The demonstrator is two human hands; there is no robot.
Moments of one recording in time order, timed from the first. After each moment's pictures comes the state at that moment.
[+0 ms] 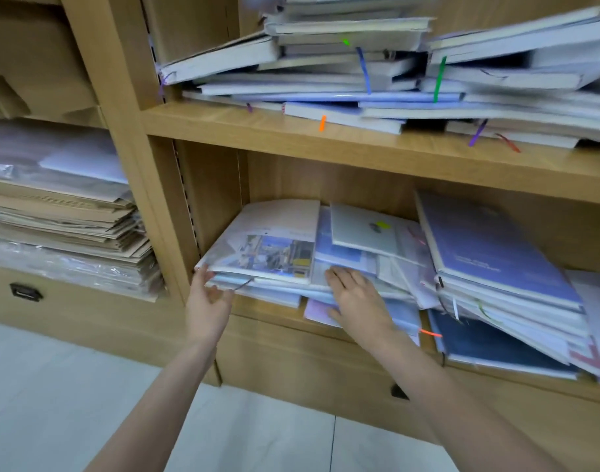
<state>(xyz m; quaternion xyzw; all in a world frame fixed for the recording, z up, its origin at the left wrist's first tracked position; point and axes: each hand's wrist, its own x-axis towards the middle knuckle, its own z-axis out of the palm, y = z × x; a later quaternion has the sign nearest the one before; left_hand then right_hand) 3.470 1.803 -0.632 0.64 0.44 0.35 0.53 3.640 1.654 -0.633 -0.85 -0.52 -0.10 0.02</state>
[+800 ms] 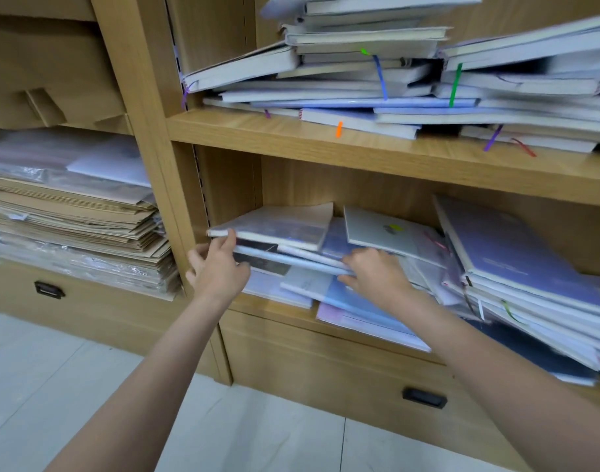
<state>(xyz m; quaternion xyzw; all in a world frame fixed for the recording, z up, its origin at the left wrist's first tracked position) 3.481 1.818 -0.570 0.82 0.46 0.20 0.26 3.646 1.671 -0.563 -0.86 -0.50 -0.07 -0.03</state>
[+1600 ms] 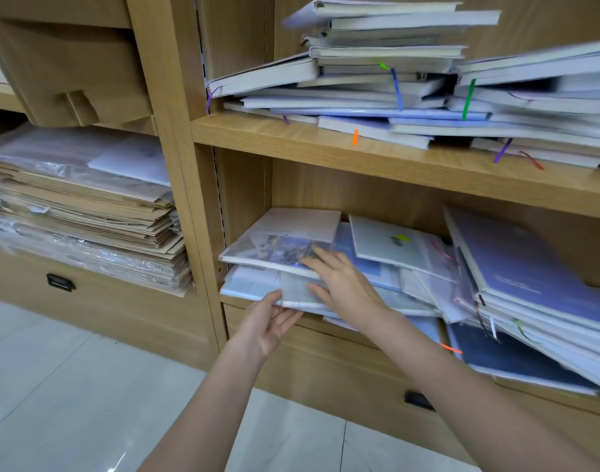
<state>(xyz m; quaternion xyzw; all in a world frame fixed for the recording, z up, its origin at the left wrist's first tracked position) 3.488 1.773 -0.616 0.25 0.38 0.24 0.86 3.604 1.689 -0.579 -0.78 -0.60 -0.03 0.15</state>
